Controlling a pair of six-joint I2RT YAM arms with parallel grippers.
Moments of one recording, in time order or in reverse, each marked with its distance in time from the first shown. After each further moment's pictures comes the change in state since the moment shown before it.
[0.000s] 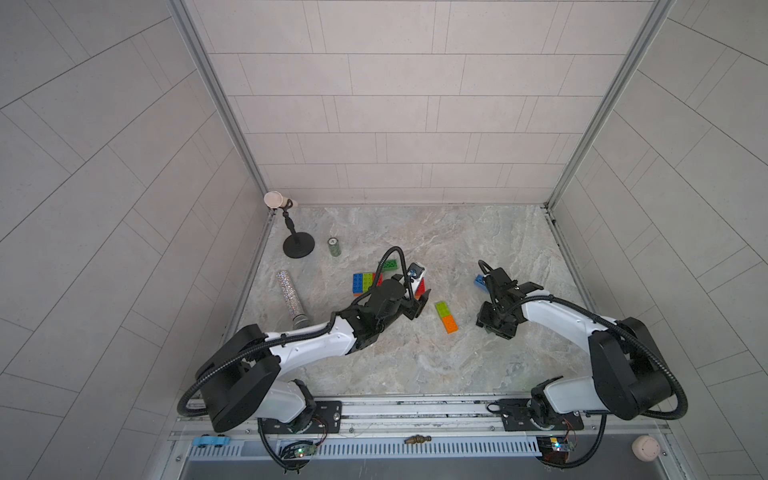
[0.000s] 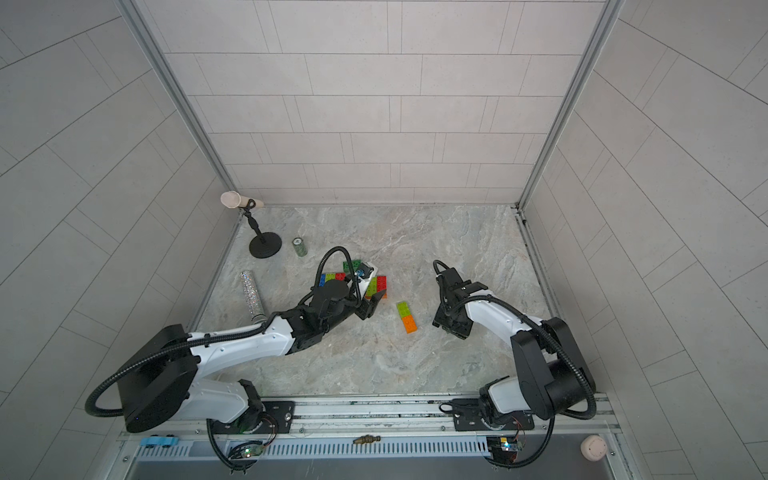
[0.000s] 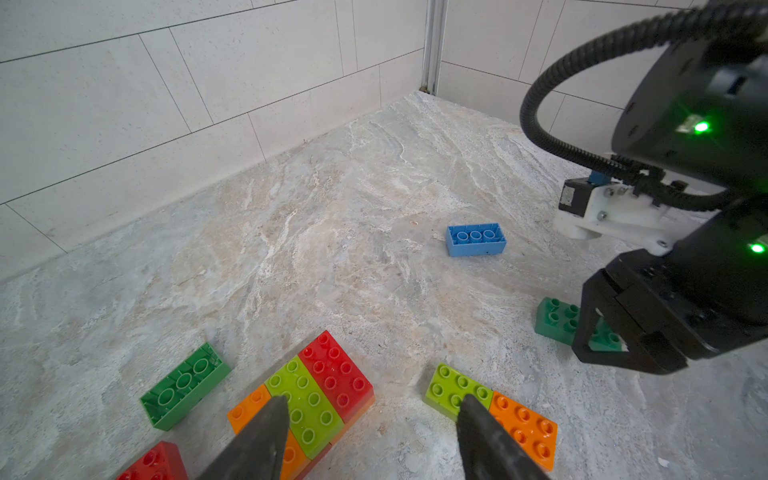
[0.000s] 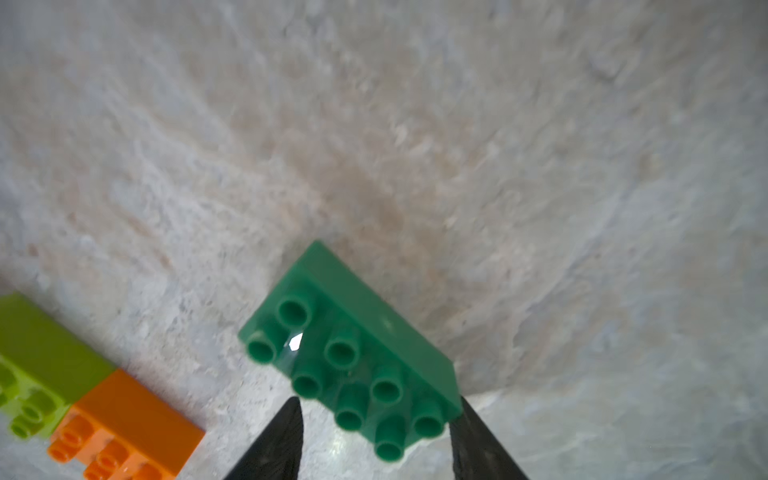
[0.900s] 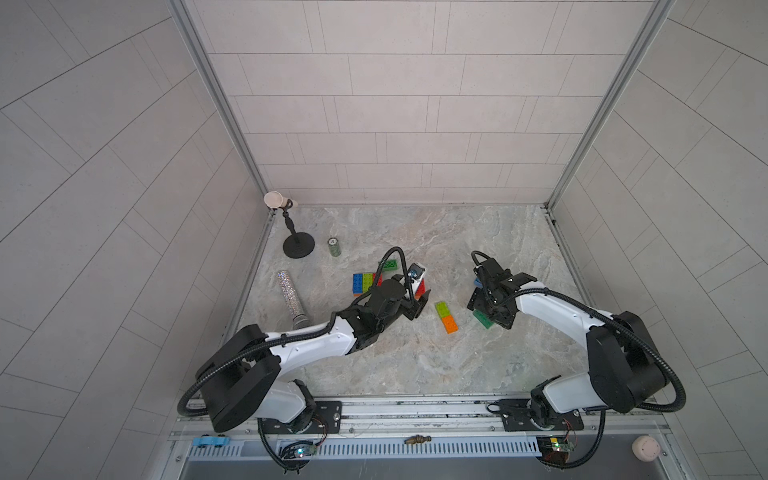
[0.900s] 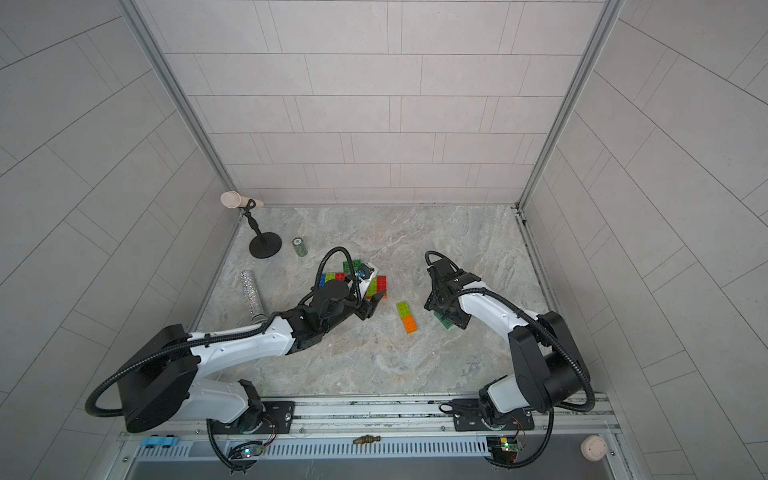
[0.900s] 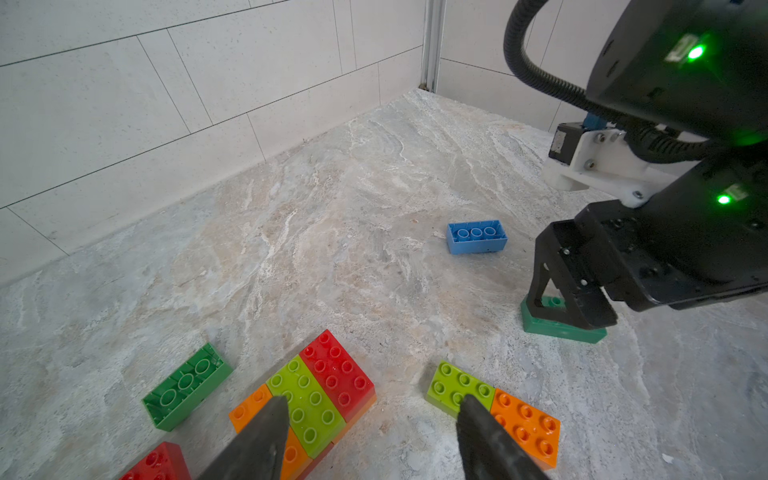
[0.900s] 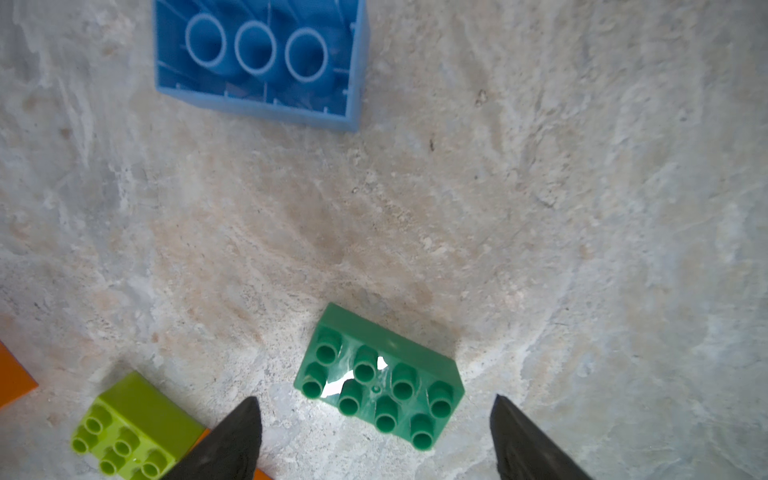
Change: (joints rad) left arm 0.000 0.001 0.000 -0.002 0.000 0.015; right arm 0.071 0.032 0.100 0.009 0.150 0.163
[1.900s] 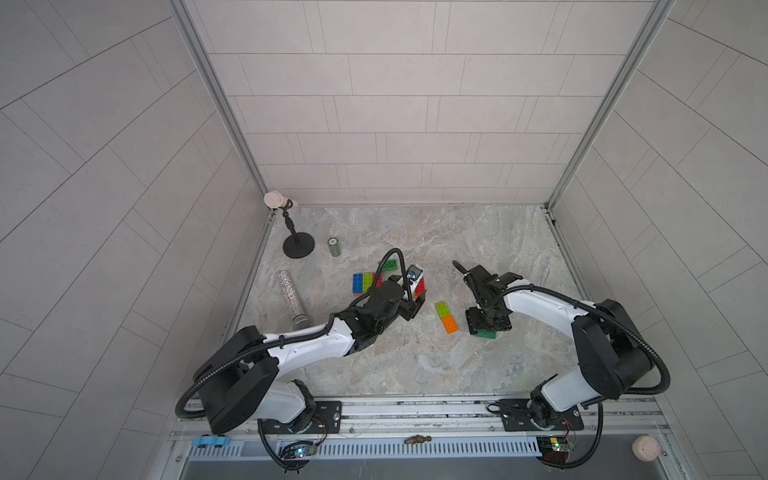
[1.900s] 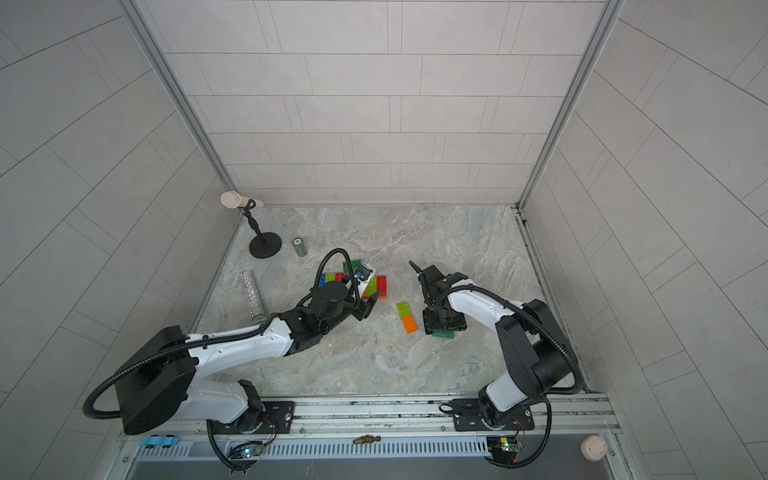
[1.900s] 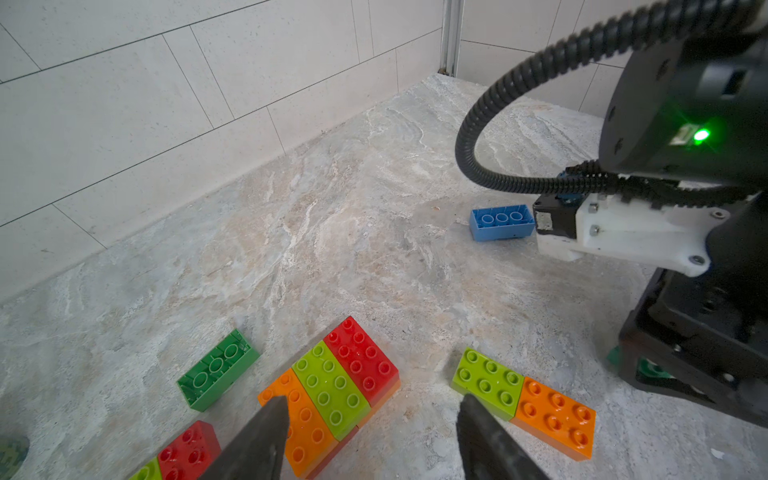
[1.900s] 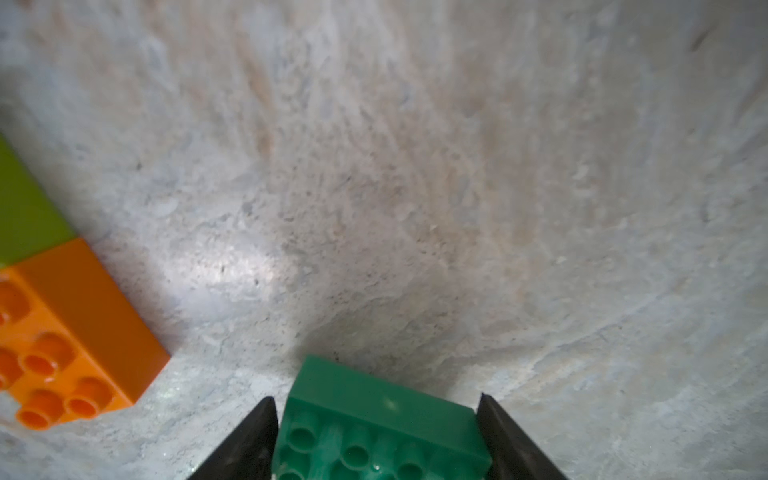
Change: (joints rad) left arm 0.003 -0.014 -0.024 -0.015 -0.050 0.035; right arm 0.080 0.079 0.029 -0.173 -0.068 -0.562
